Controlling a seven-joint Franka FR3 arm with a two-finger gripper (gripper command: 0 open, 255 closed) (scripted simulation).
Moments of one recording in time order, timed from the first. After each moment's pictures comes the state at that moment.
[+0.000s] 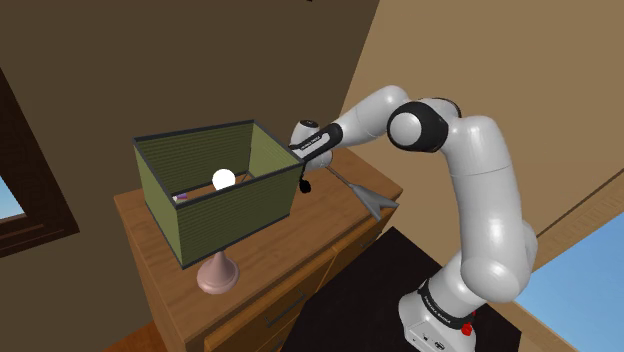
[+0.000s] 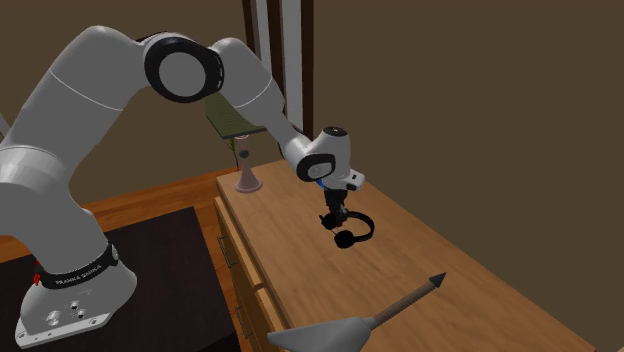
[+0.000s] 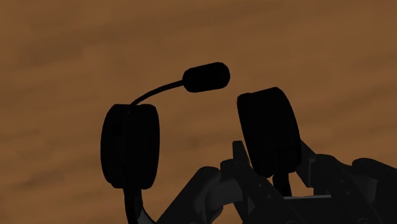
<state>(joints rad) -0.03 0.80 -0.01 -1.77 0.08 2.65 0.03</state>
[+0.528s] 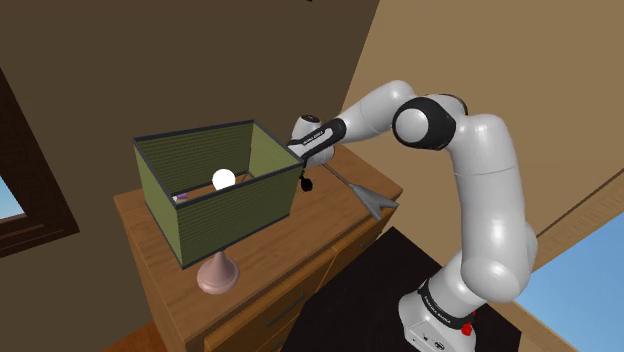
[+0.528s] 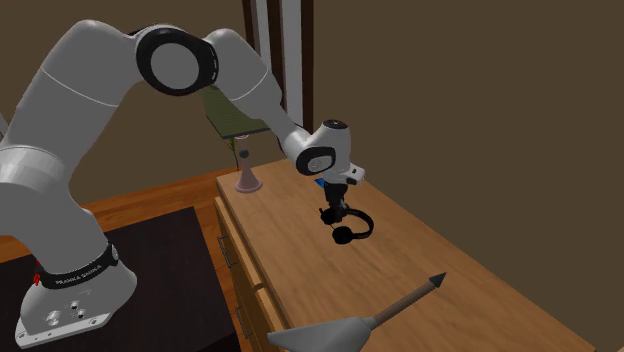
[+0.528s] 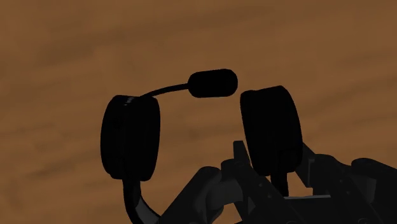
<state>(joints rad) -0.02 0.75 -0.01 -1.79 0.08 2.63 0.04</state>
